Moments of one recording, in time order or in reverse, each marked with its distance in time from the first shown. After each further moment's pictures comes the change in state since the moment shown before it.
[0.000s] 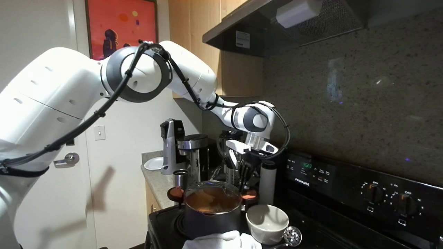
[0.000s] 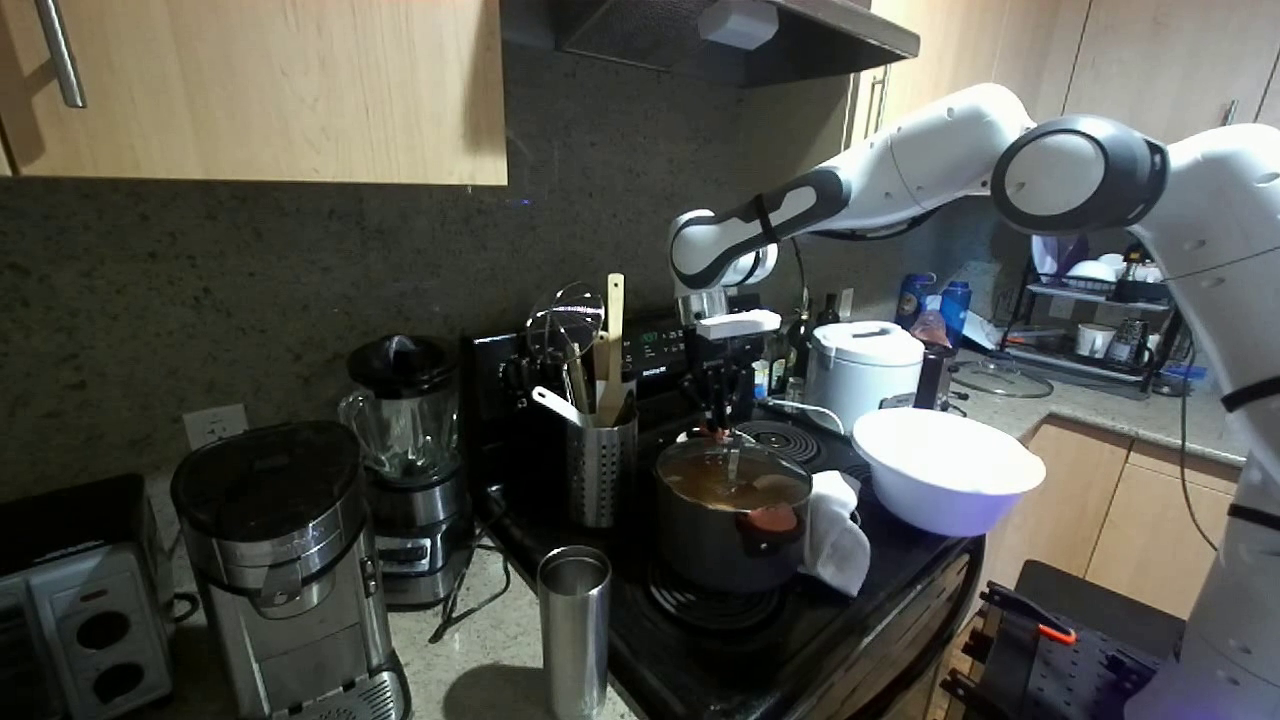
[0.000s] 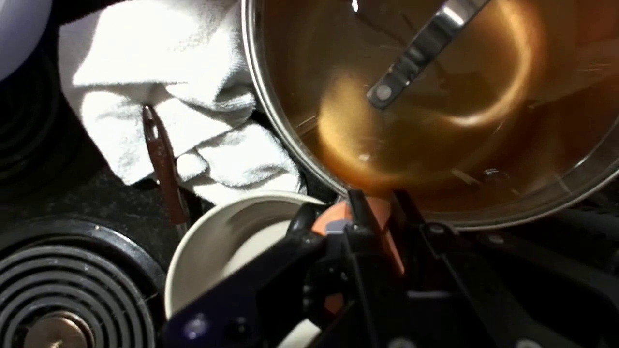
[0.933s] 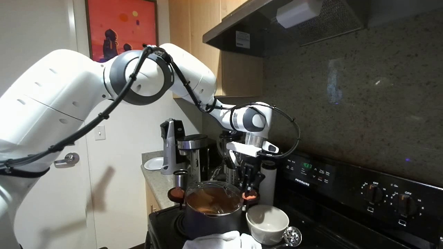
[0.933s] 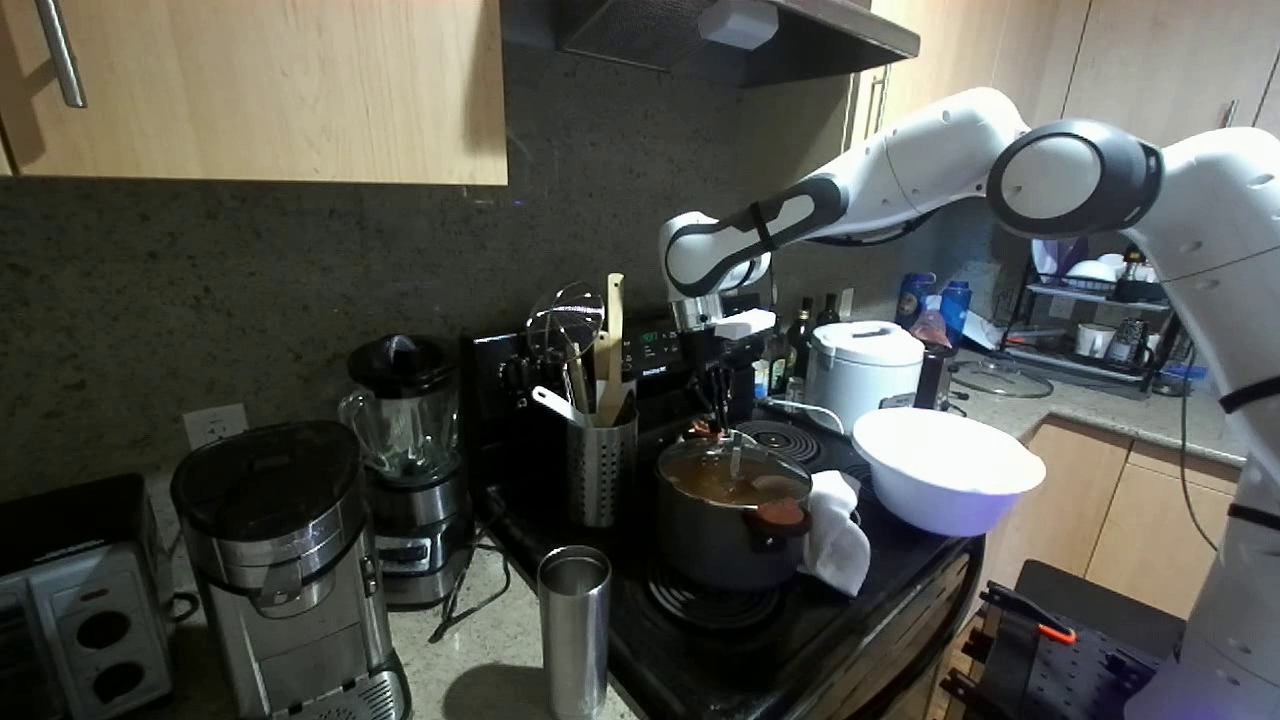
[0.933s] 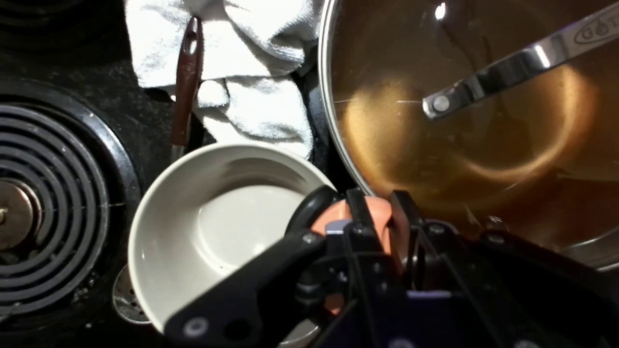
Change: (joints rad) arm -0.001 0.018 0.026 0.019 -0.092 0.002 -0.363
